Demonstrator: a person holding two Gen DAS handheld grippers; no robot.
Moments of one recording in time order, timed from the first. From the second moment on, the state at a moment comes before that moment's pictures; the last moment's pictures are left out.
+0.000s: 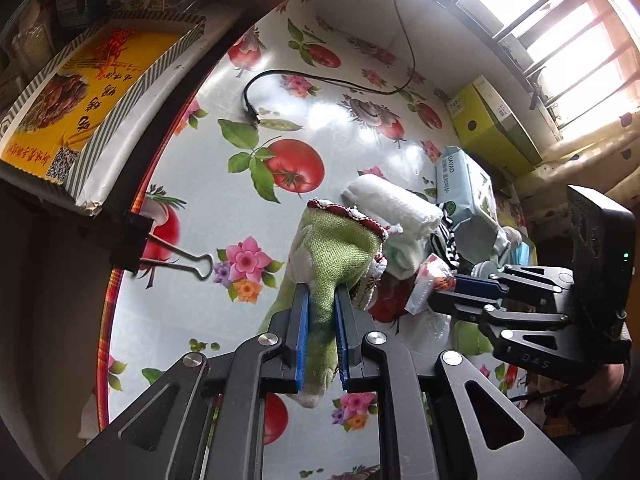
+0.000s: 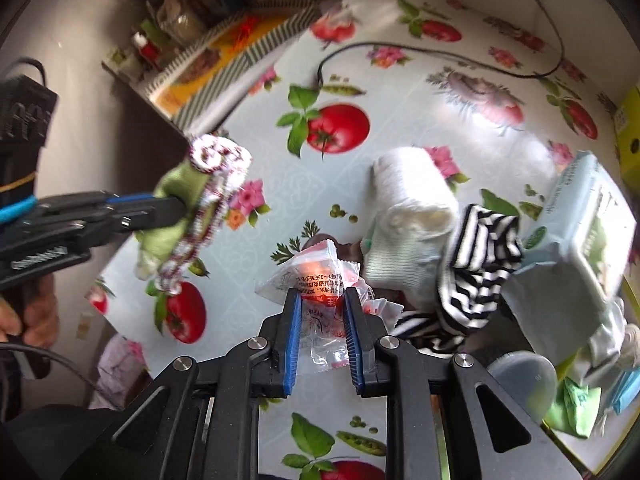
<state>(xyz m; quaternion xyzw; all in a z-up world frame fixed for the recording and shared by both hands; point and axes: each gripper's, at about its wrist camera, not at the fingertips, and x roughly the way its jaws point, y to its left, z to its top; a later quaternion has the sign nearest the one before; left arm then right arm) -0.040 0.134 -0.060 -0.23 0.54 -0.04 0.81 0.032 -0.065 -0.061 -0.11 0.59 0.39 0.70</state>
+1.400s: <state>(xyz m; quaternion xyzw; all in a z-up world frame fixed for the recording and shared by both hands) 0.071 -0.135 0.000 -0.06 0.55 -0.27 0.79 0.061 -0.392 -0.020 0.15 0.54 0.13 0.82</state>
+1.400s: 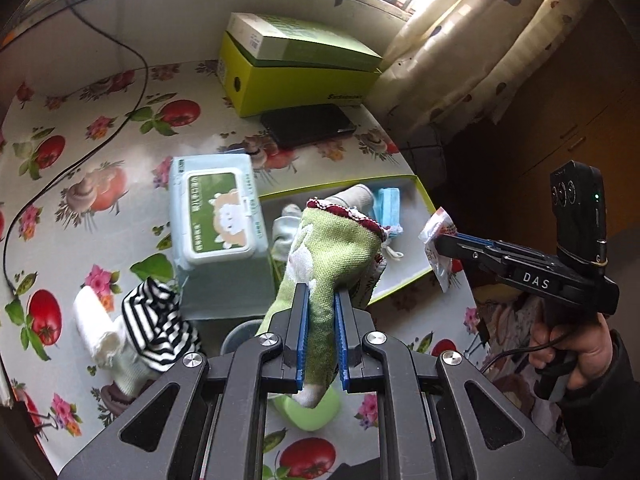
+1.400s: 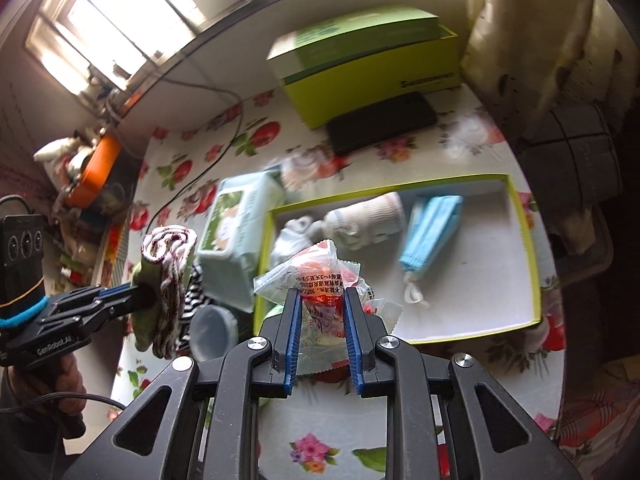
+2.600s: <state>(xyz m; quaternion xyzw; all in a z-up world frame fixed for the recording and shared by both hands) 0.128 -0.275 -0.089 0.05 0.62 -0.30 0.72 0.100 -0.476 -0.082 0.17 0.56 0.03 0.81</state>
